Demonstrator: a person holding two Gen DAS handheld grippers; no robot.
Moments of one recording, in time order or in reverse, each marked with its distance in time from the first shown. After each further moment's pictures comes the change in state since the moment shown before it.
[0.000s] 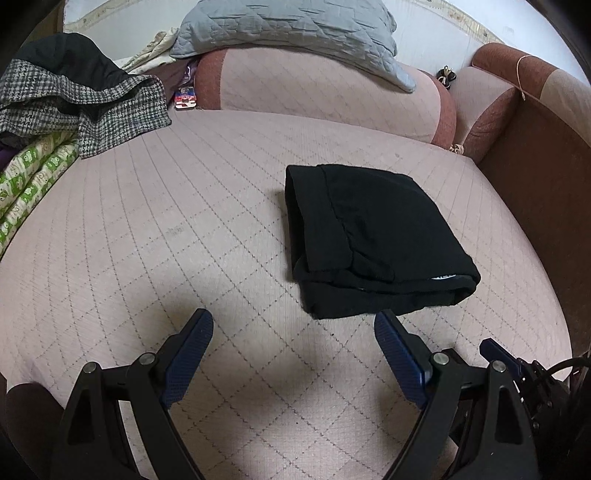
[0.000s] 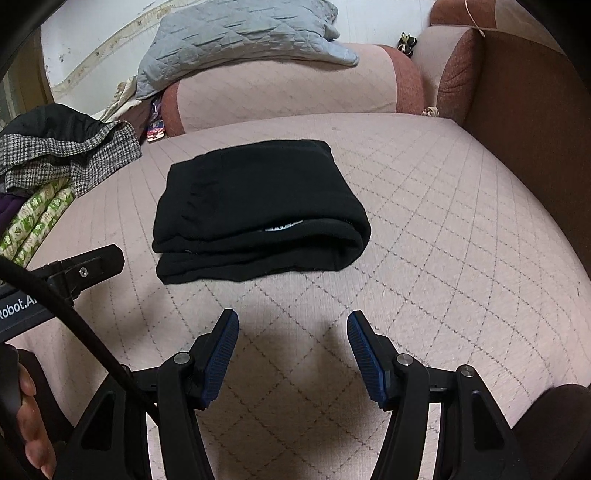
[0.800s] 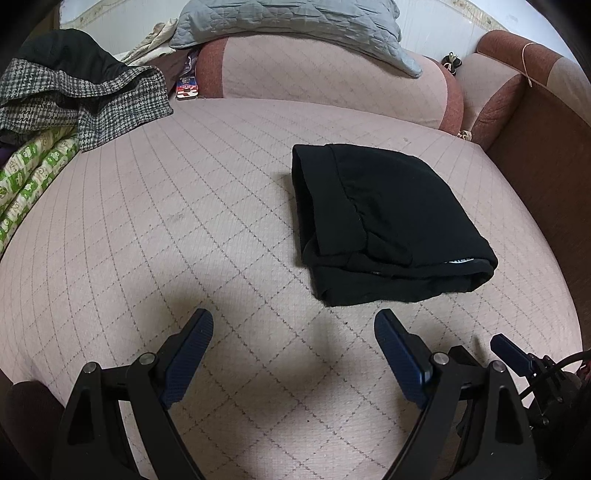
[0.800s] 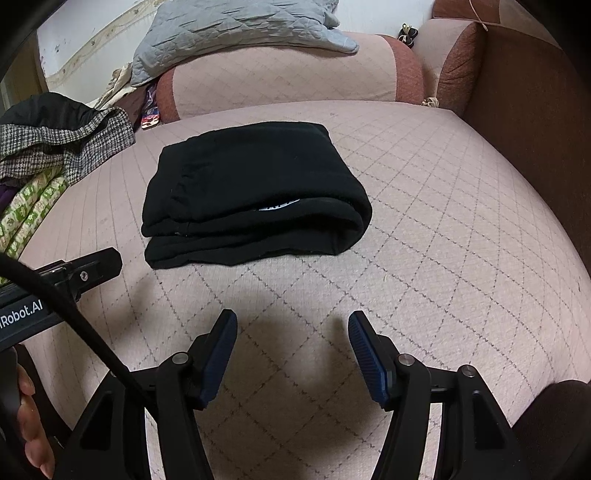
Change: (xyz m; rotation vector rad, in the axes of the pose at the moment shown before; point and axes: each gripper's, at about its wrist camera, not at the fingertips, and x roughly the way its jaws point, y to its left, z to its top) left arm 0.013 0.002 -0.006 0.015 0.036 0.030; right arm 0.013 -0.002 -0.003 -0.013 0.043 -0.020
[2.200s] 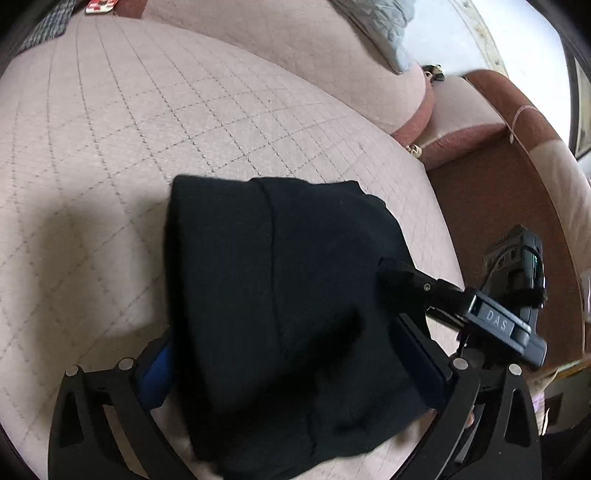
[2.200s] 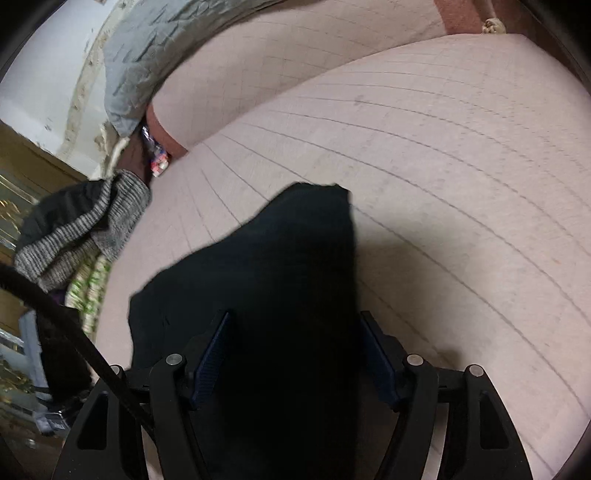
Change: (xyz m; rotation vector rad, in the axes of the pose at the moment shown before) left arm 0.134 0.003 0.102 -0.178 0.221 -0.517; right arm 0.161 -0.082 0.173 0.212 0.190 0.458
